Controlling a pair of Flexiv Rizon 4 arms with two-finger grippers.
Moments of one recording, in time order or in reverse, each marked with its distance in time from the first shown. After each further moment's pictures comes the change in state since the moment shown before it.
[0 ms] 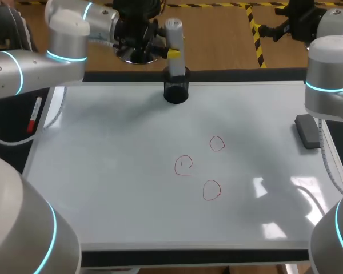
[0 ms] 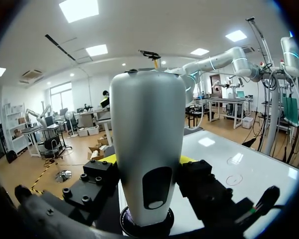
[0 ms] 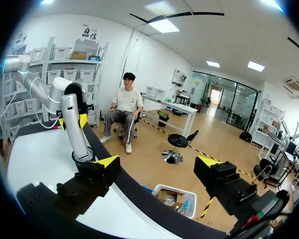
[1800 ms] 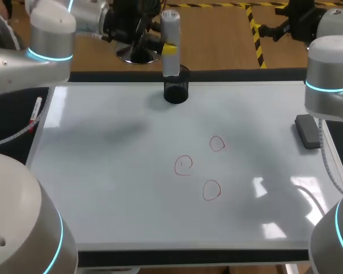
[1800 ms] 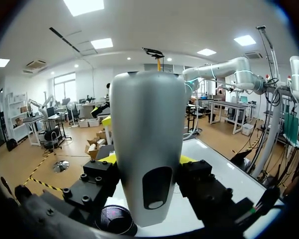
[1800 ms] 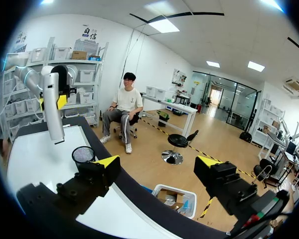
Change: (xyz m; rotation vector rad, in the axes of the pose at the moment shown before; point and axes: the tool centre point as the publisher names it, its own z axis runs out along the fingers) left arm 0.059 -0.060 -0.010 -0.056 -0.025 -0.088; right arm 0.000 0.000 0.000 0.000 0.000 0.000
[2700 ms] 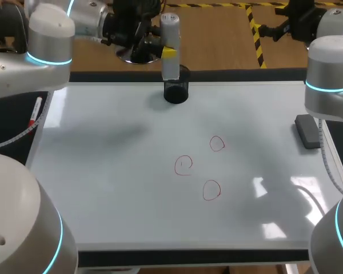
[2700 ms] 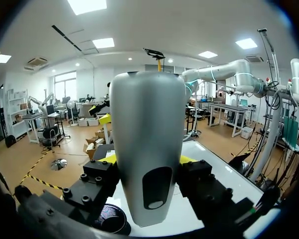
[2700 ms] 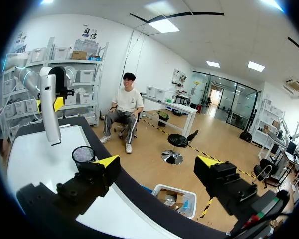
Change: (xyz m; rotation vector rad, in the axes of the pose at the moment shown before) left arm 0.009 0.002 0.001 0.011 0.001 -0.025; right arm 0.000 0.000 0.000 0.000 0.000 0.000
